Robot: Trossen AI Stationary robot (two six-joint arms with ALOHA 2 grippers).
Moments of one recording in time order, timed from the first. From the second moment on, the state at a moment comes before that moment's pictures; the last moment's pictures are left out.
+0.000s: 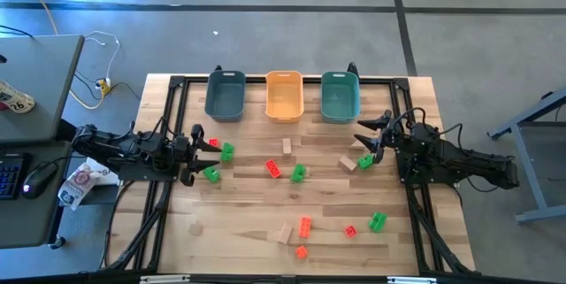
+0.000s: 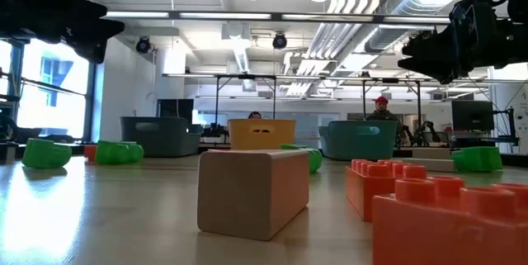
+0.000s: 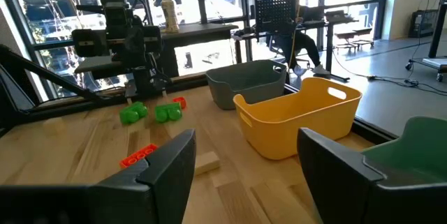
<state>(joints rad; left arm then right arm) -0.11 0.00 0.05 -0.06 -0.17 -0.08 -0.25 0.03 0.01 0.02 0.06 0.10</state>
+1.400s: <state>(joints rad) -0.11 0.00 0.05 -0.06 -0.17 -0.08 -0.25 0.03 0.01 0.03 0.05 0.23</state>
